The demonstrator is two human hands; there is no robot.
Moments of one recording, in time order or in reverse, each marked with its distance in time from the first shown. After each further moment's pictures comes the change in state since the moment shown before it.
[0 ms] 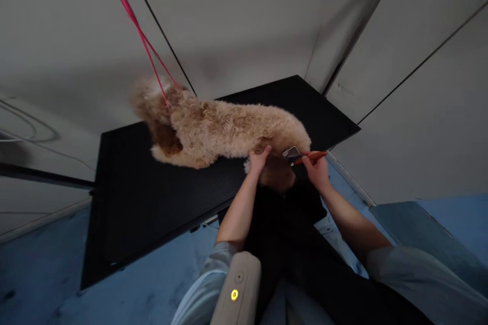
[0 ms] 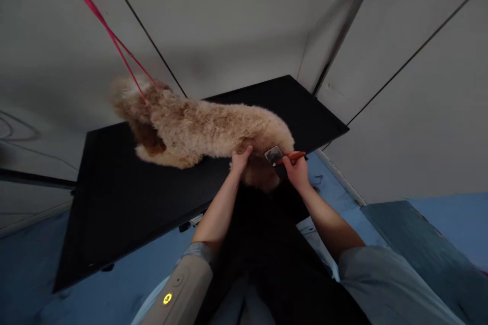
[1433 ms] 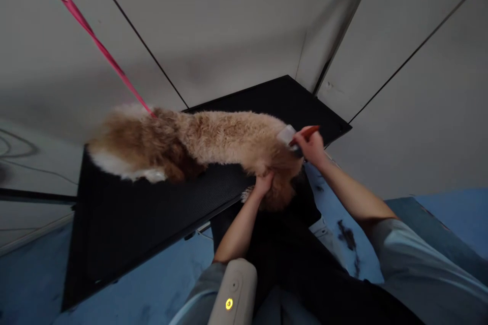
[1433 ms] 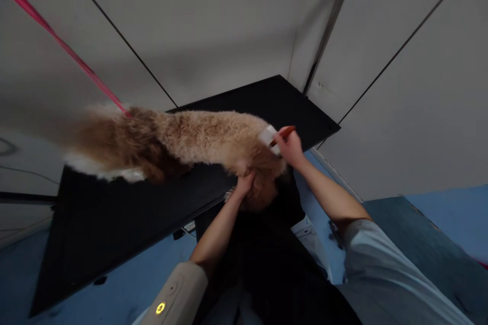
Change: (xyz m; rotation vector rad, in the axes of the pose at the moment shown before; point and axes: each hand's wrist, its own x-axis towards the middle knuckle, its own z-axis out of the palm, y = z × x) left_hand -0.051 -0.075 0.010 0.217 -0.234 0.256; right_hand 0.067 -0.052 -0.011 -0.013 -0.132 -0.220
